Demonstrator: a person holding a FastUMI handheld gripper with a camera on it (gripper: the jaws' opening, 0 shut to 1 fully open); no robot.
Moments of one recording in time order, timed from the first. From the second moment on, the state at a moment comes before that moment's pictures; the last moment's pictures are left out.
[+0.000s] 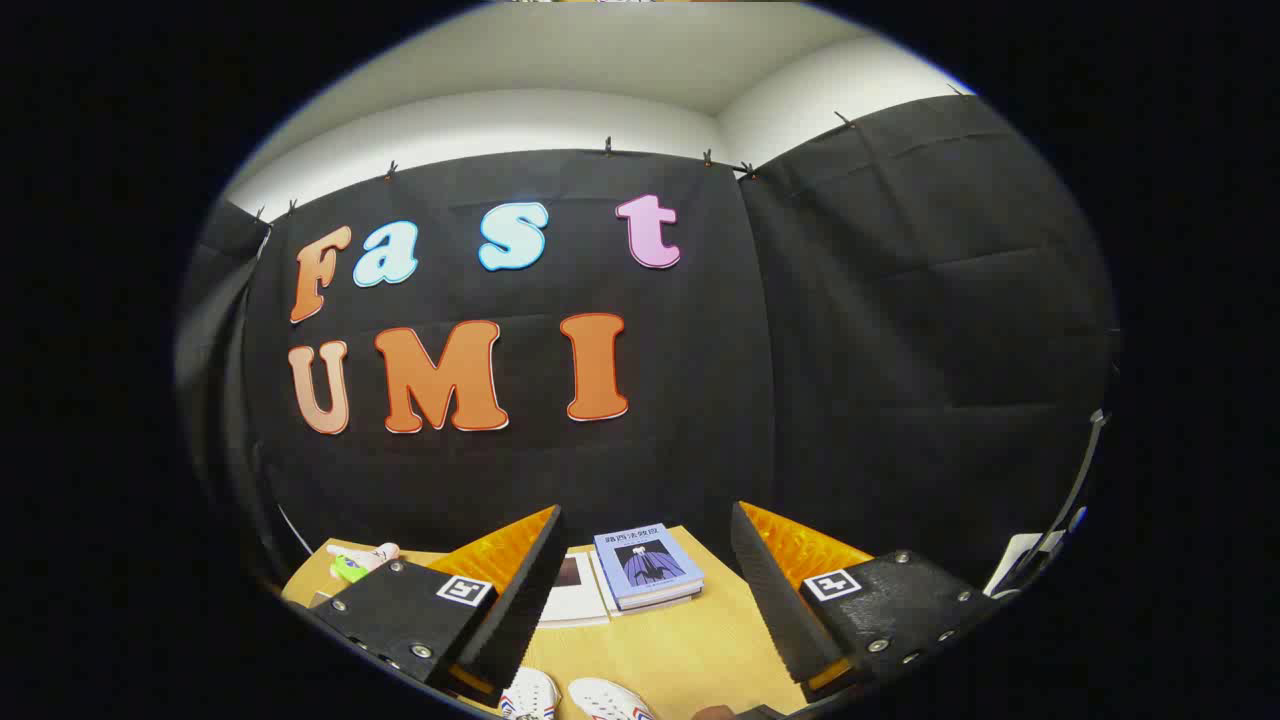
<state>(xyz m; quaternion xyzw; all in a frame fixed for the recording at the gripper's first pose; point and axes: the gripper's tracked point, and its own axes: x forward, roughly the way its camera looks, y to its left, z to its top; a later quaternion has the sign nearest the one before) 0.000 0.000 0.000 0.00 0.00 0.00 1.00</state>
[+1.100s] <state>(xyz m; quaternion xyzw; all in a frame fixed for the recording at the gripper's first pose) 0.000 0.023 -0.026 -0.04 0.02 0.01 1.00</state>
